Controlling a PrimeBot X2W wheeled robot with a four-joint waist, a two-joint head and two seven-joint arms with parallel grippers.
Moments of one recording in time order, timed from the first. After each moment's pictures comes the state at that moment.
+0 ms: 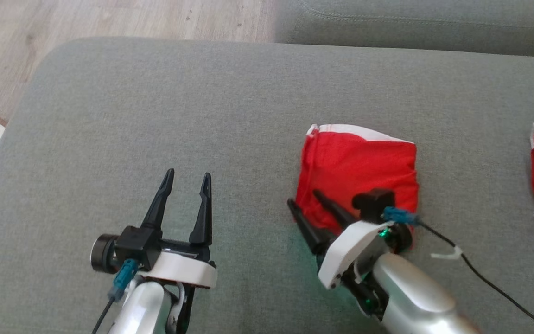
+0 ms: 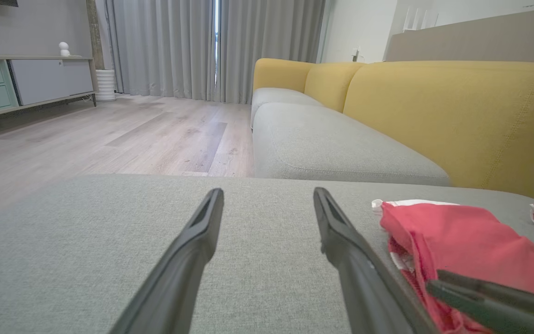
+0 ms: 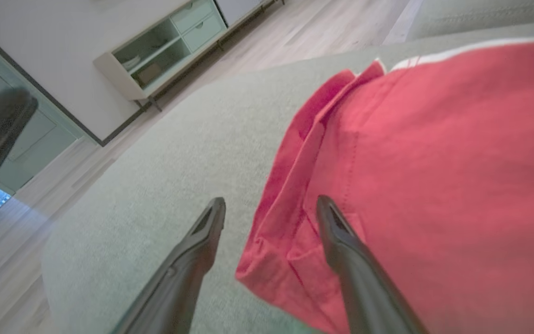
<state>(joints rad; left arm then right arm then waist) -0.20 0.05 -0.32 0.31 -0.23 0.00 -0.25 -0.43 -0.06 0.71 0.70 0.65 0.12 -0.13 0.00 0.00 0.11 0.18</state>
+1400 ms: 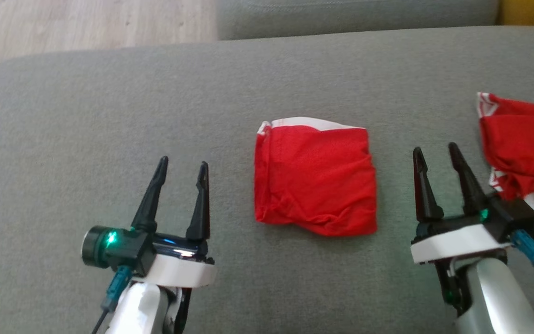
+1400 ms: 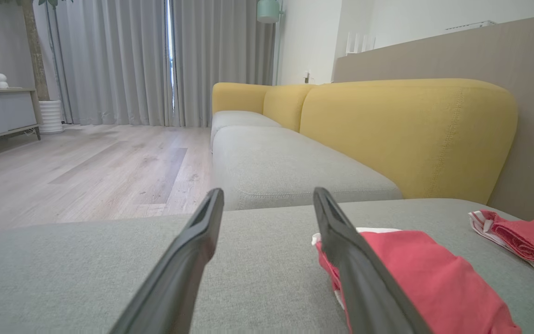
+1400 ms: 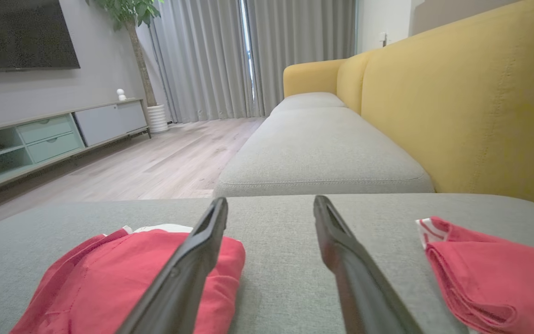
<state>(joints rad) -0.16 0.05 -0.29 0.16 -0.17 0.00 -0.25 -0.14 -0.05 0.07 0.23 0.12 0.12 -0.25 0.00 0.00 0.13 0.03</state>
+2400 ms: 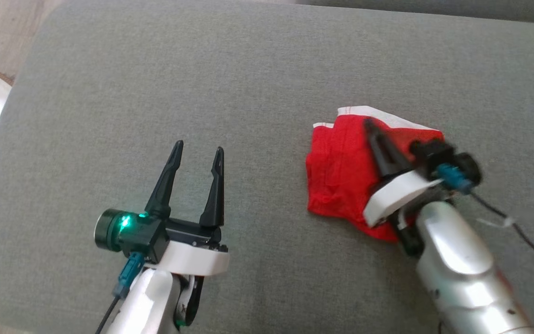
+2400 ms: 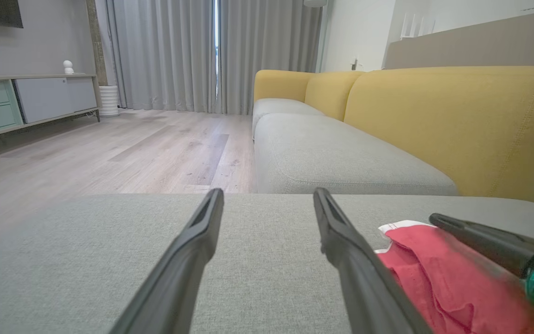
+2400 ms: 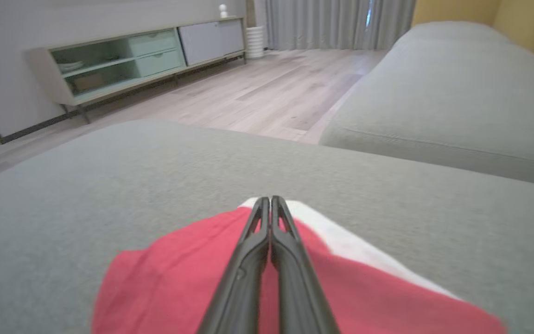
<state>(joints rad) -0.22 0.05 -0.36 0.16 -0.20 0.03 -0.25 -0.51 -0.07 0.30 0.69 0.12 0.12 -0.25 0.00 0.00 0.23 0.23</state>
